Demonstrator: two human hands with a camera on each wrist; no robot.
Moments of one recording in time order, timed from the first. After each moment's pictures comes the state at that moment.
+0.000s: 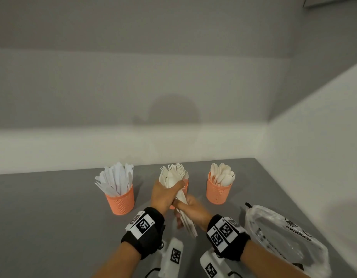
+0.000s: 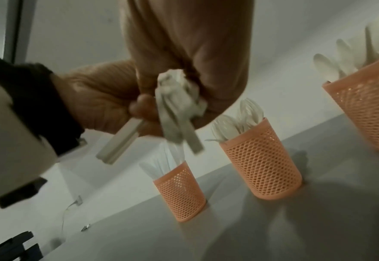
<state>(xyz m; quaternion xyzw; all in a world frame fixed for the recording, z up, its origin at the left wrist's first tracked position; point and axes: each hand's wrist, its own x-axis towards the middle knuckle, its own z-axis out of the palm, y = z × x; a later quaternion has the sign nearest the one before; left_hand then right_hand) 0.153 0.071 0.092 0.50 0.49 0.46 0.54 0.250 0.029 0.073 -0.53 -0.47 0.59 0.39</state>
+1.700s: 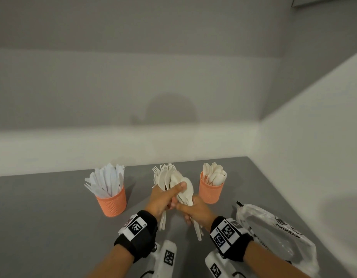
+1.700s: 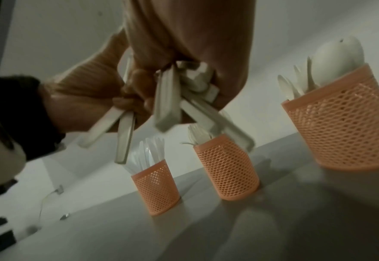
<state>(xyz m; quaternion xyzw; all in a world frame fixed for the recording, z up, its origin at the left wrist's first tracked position) 0.164 0.060 0.090 0.51 0.42 0.42 0.62 0.287 0.025 0.057 -0.52 -0.52 0.52 0.44</state>
